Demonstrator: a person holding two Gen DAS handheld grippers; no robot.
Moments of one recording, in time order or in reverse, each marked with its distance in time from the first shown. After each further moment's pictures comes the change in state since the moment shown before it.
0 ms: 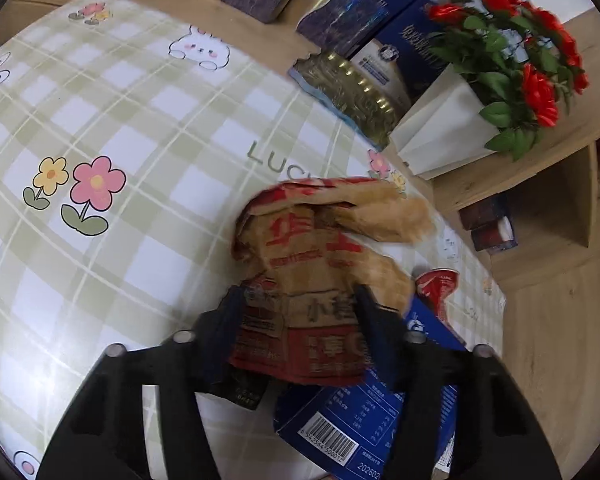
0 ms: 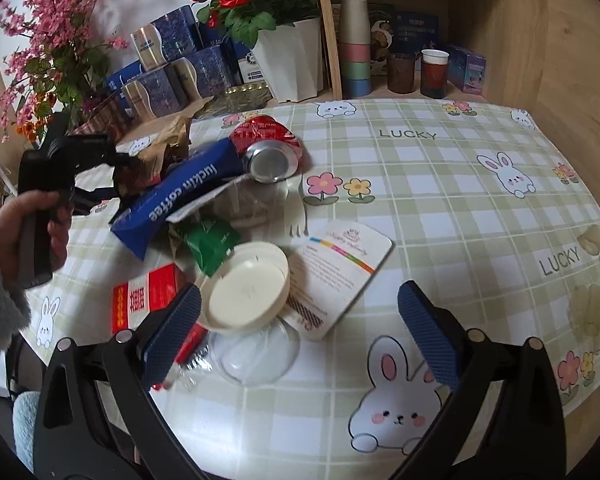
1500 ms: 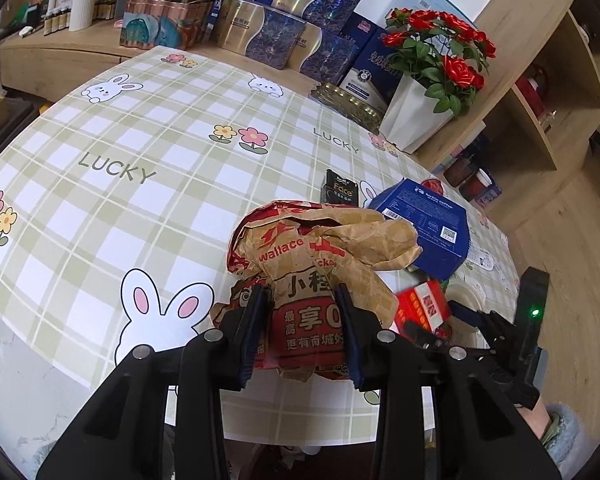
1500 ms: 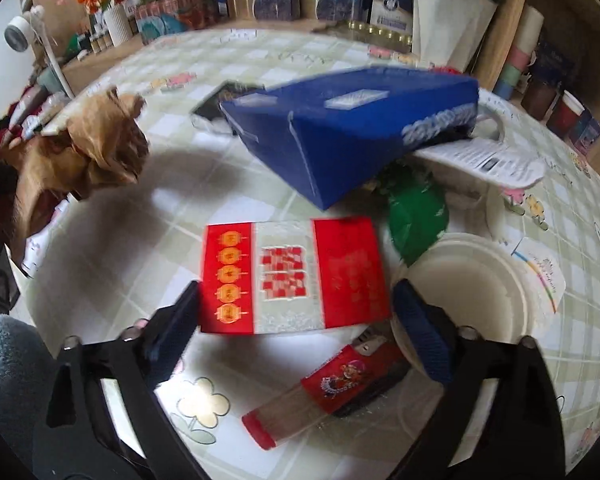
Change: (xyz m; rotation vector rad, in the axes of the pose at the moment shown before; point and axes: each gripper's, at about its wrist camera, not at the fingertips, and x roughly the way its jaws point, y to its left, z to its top) left arm -0.167 0.087 -0.155 0.183 -0.157 0.047; right arm 0.078 0.147 -0.028 -0.356 0.182 0.087
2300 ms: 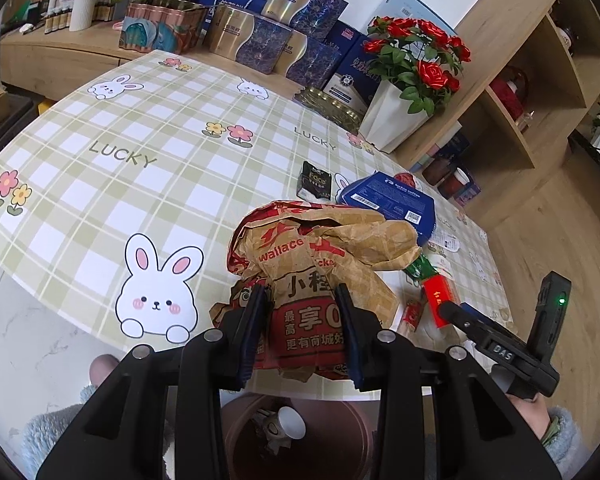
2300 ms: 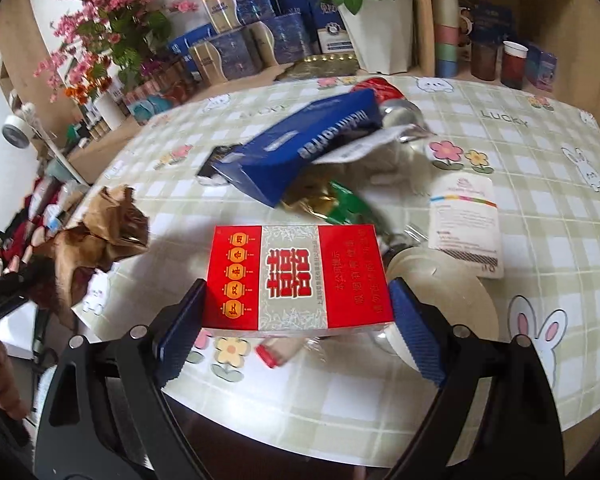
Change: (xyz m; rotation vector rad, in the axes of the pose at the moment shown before) left arm -0.040 -0.011 -0.030 -0.007 -0.018 -0.053; right arm -0.068 -0.039 -0.033 0.245 -0.117 0.080
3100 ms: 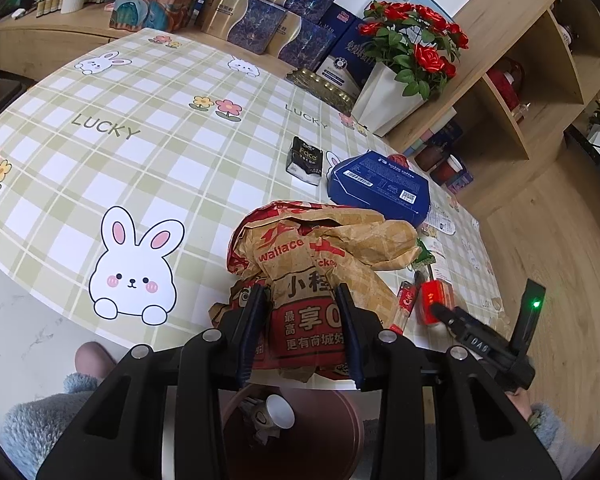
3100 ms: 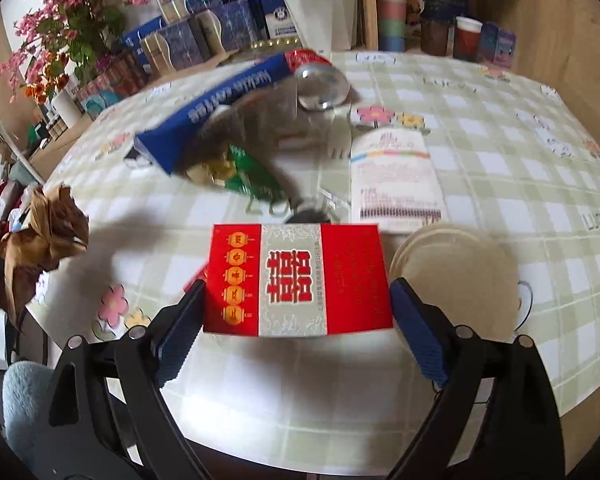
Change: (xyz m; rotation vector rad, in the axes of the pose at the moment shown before) left arm 0.019 0.001 -0.011 -0.019 0.053 -0.045; right arm 0.015 -0.053 -0.027 0.058 0.031 -0.119
